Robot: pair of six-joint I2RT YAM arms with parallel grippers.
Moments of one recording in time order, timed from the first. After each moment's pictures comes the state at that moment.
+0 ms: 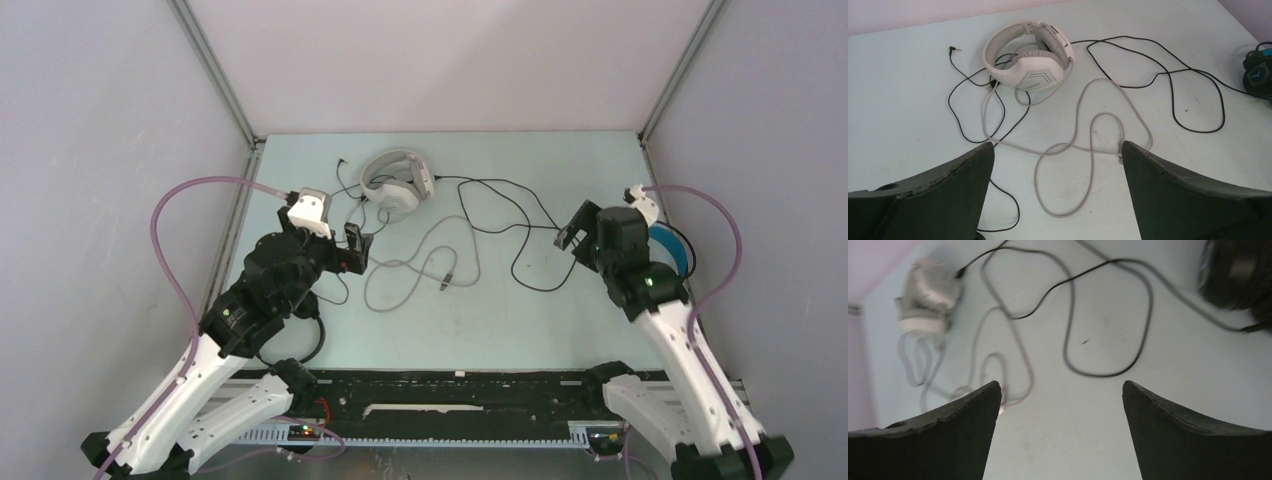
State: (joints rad) left arm -0.67 0.68 0.92 -0.47 -0.30 -0.16; right arm 0.27 0.84 0.88 -0.67 0.26 0.72
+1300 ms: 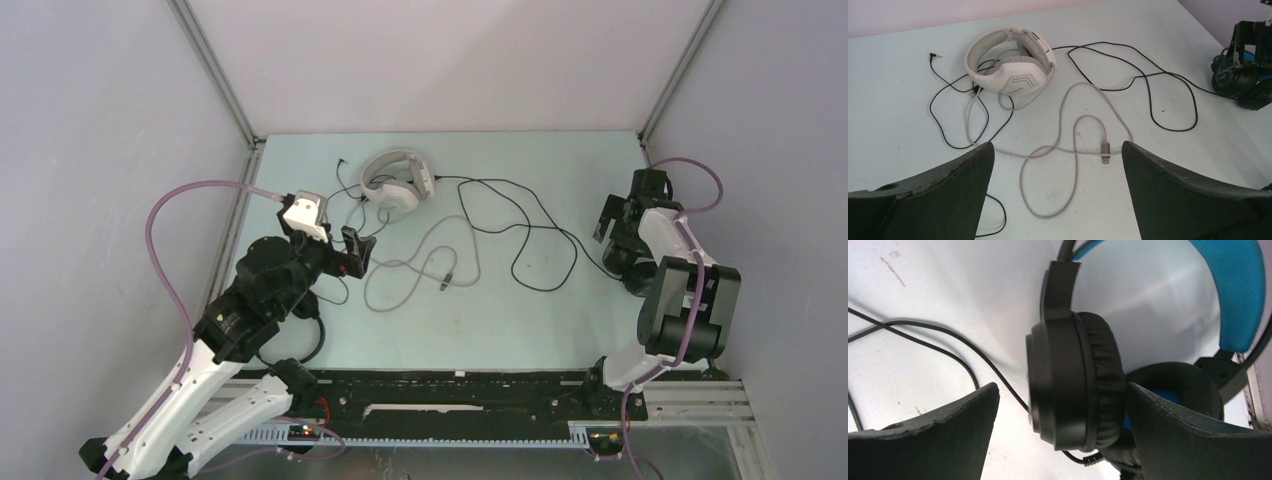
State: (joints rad) left arm -0.66 0.65 0.92 -0.47 -0.23 -0.18; right arm -0.23 1.59 1.08 -0.56 0.14 0.20
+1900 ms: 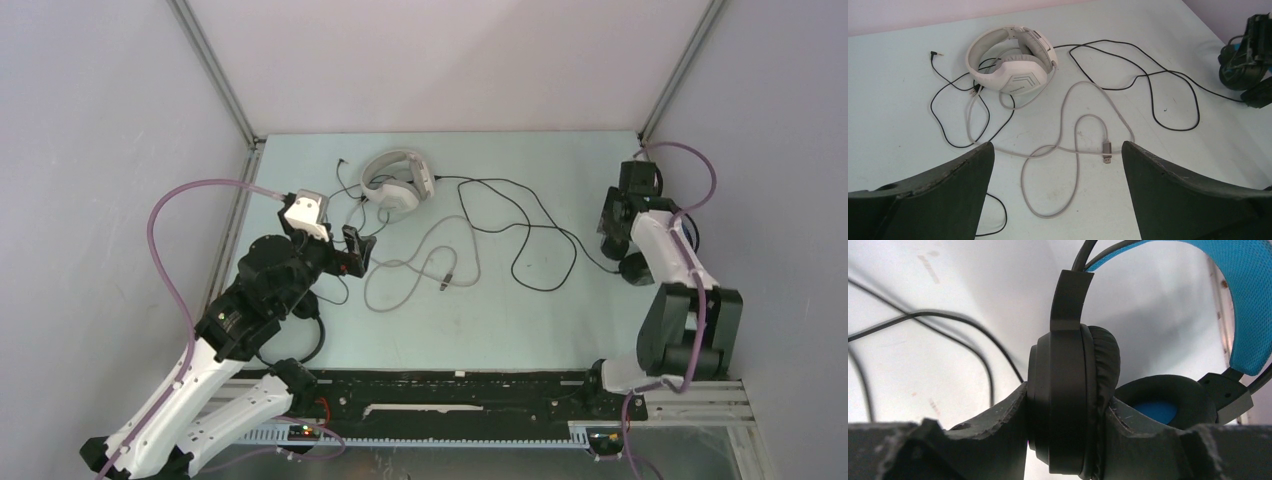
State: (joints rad) left arm -0.66 0.66 0.92 -0.47 -0.23 -0.18; right arm -0.11 1.46 1.10 -0.57 0.21 0.17
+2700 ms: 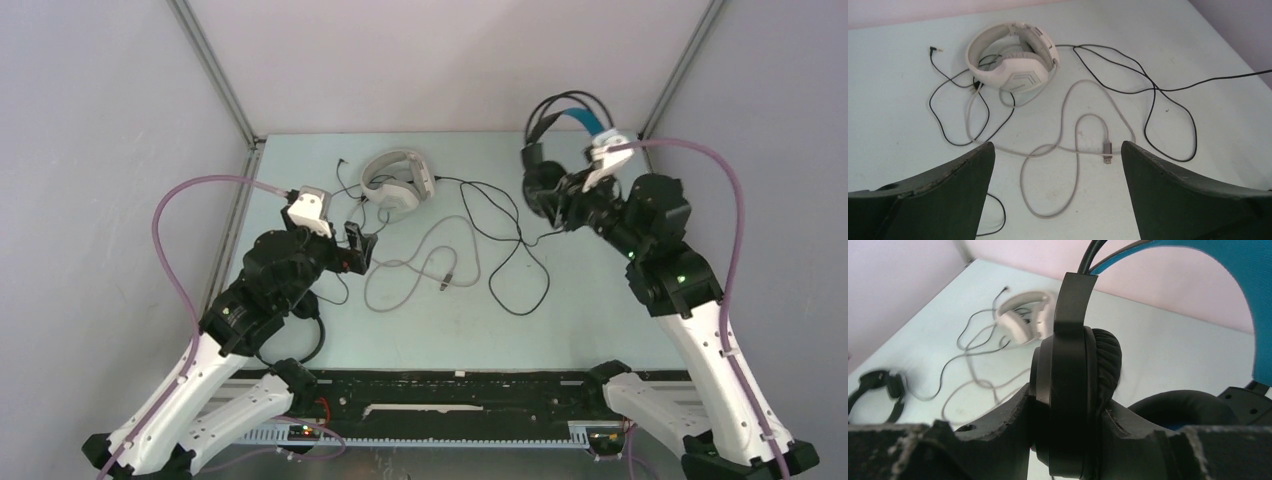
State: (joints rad) left arm -0.64 0.68 0.92 -0.45 -0.23 -0.19; right arm 0.31 0.91 1.23 -0.47 -0.22 0.07
